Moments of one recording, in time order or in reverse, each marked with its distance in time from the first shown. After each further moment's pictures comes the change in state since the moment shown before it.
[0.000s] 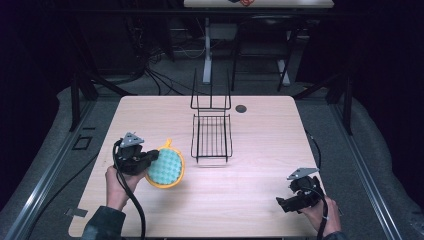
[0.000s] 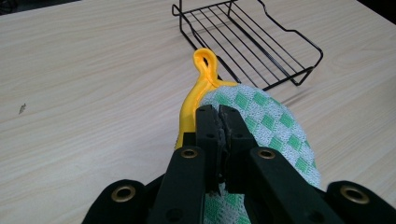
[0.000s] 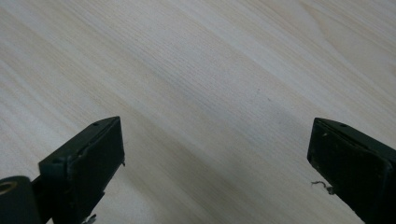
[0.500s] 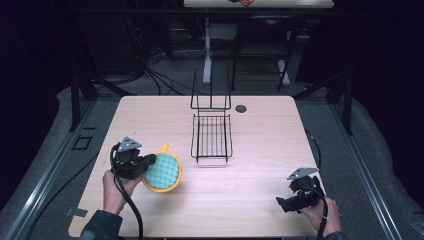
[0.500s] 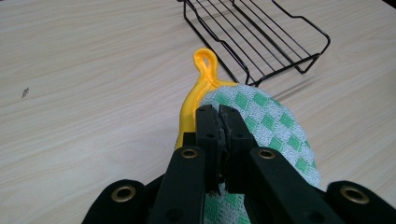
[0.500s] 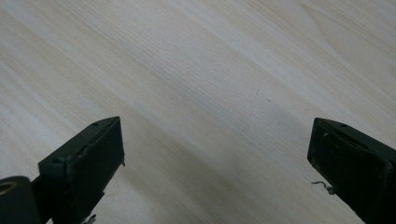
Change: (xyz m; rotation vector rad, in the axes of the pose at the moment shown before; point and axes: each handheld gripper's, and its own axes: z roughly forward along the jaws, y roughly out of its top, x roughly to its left) left arm 0.003 -0.011 -0.004 0.018 0.010 -0.012; right arm 0.000 0.000 0.000 -0.002 -0.002 0.000
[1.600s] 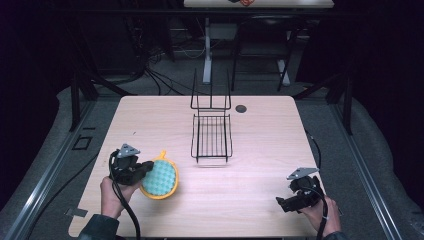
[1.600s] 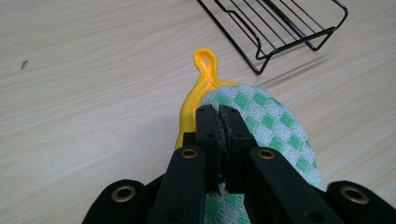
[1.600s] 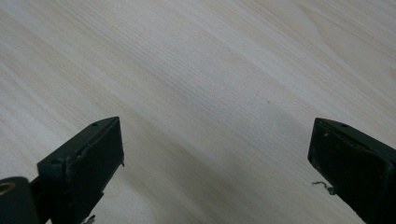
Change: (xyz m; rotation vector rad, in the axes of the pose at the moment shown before) left arm 0.004 -0.020 0.003 0.052 0.012 -0.010; right arm 0.001 0.000 0.000 -0.004 -0.002 -0.001
